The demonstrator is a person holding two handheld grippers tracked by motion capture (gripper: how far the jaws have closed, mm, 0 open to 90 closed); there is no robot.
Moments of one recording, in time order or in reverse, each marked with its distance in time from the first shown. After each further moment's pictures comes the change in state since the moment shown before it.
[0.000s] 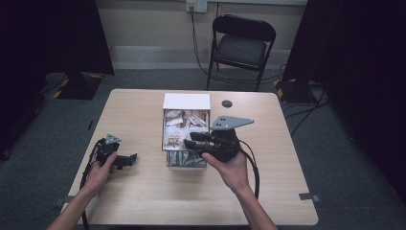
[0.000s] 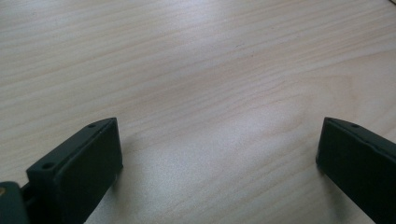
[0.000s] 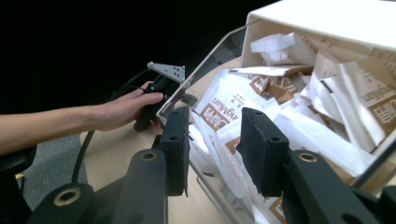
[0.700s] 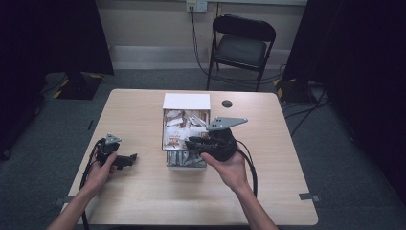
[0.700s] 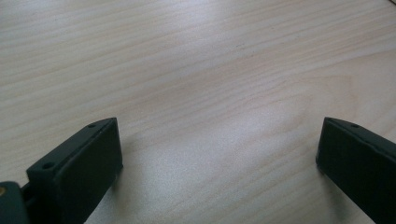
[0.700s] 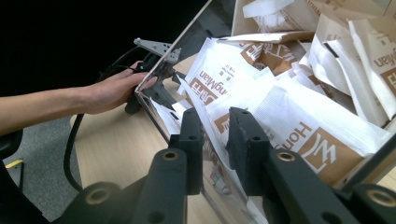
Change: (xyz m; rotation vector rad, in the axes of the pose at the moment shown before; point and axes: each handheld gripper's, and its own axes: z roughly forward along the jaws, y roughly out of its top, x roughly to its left) left arm 0.000 0.000 0.000 0.000 0.000 0.000; right arm -0.010 -0.009 0.014 0.084 -0.011 0.011
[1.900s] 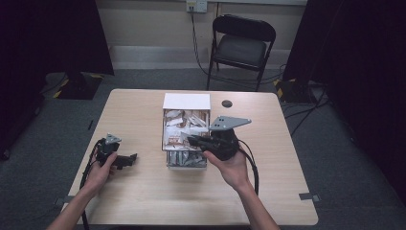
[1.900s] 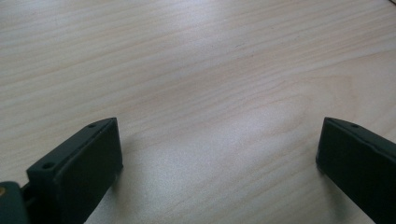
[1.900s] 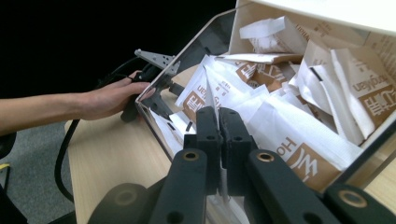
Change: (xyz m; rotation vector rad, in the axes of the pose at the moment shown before) left arm 0.000 0.000 0.000 -0.001 0.001 -0.001; right arm 0.000 0.002 -0.007 -0.064 -0.009 -0.049
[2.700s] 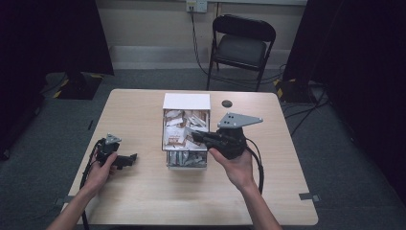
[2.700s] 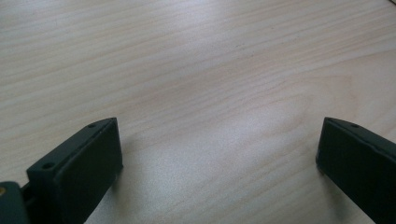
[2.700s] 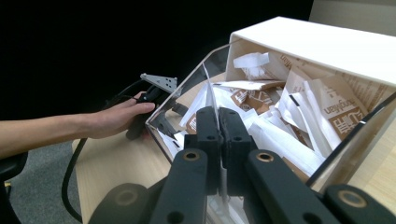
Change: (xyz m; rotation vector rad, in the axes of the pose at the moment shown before) left arm 0.000 0.000 0.000 0.001 0.000 0.001; right arm 0.002 0.009 -0.021 -0.073 -0.003 0.017
